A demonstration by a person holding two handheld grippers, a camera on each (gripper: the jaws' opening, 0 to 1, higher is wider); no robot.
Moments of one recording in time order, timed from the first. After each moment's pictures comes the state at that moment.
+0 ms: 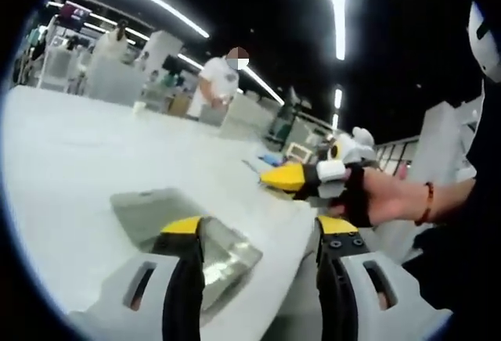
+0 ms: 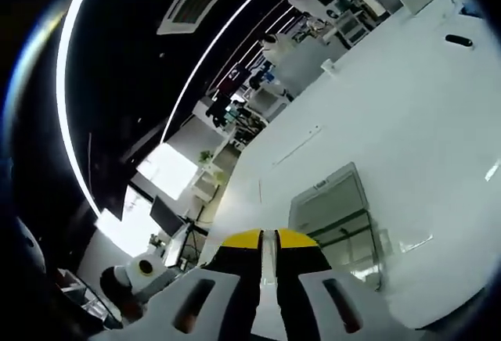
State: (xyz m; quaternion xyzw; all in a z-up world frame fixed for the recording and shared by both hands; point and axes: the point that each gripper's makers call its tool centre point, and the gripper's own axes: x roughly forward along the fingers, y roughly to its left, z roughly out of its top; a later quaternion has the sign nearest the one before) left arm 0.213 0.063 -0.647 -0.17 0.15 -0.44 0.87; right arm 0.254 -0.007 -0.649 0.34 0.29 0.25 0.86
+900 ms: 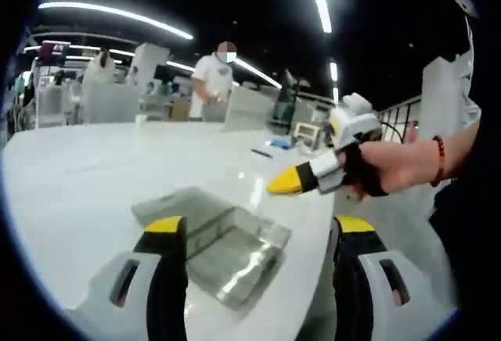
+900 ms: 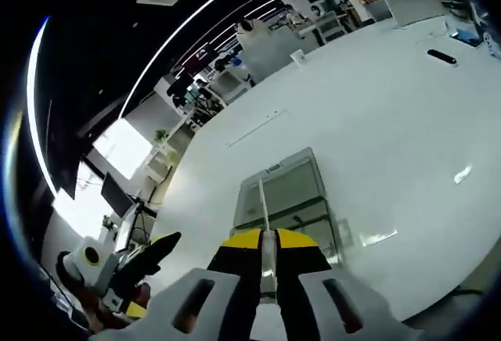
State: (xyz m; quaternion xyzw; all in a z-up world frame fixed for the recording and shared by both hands) left arm 0.214 0.080 -0.665 -0.06 0.13 -0.44 0.89; right arm 0.259 -0.018 -0.703 0.25 0.35 0.16 0.89
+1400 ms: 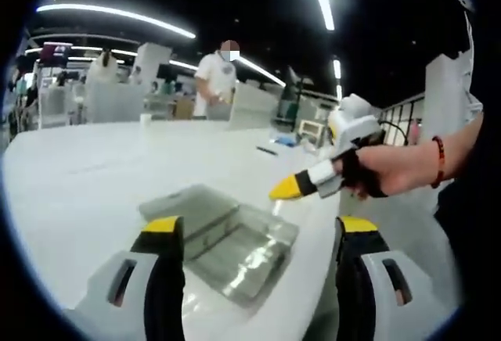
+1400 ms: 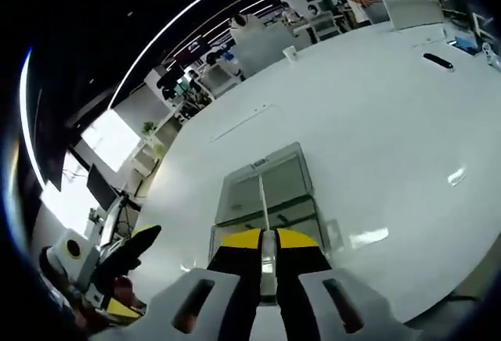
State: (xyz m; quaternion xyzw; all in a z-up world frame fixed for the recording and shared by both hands) left arm 0.222 0.090 -0.671 -0.06 0.14 -0.43 0.89; right arm 0.265 -0.018 -0.722 0.21 0.37 0.14 0.89
